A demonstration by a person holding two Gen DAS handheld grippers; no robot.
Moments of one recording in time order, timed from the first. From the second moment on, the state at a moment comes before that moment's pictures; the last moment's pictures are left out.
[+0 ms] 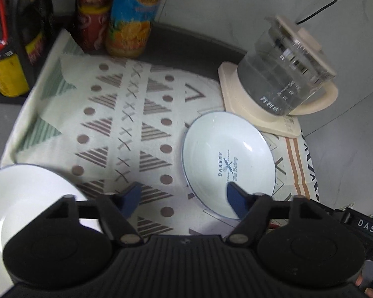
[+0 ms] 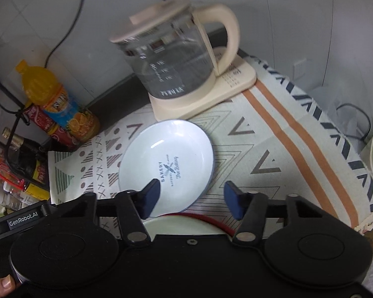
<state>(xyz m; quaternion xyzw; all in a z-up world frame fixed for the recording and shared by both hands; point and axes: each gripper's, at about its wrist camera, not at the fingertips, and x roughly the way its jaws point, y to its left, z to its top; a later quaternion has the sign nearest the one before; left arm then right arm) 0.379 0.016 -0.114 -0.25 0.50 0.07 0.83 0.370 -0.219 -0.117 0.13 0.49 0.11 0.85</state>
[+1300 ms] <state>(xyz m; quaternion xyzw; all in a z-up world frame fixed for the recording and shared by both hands) 0.431 -0.004 -0.179 -0.27 0.54 0.08 0.79 0.479 -0.214 -0.217 0.11 0.62 0.21 0.74</state>
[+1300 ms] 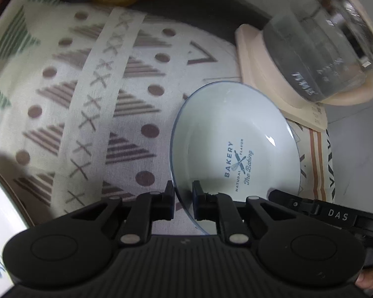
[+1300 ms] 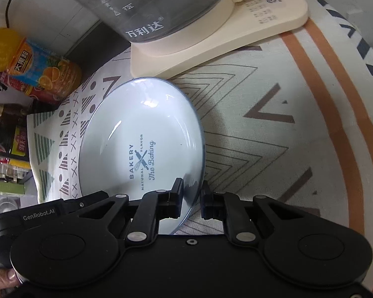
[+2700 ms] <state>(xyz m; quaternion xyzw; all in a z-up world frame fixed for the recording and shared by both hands) 0.299 0.070 -0.080 -0.30 0.43 0.07 0.85 0.364 -0.157 -0.110 0.09 0.49 0.25 0.83</state>
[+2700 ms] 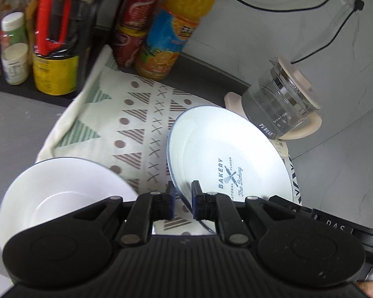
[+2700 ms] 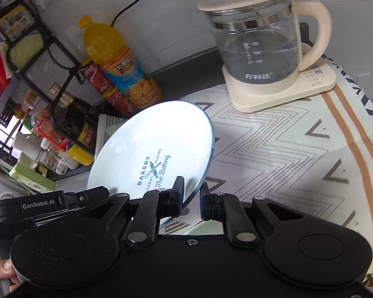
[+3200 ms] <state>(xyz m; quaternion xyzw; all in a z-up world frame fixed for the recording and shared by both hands) 0.233 0.108 -0.085 -0.30 0.42 0.10 0.85 0.312 -0.108 -0.112 0.07 0.49 0.28 0.82</state>
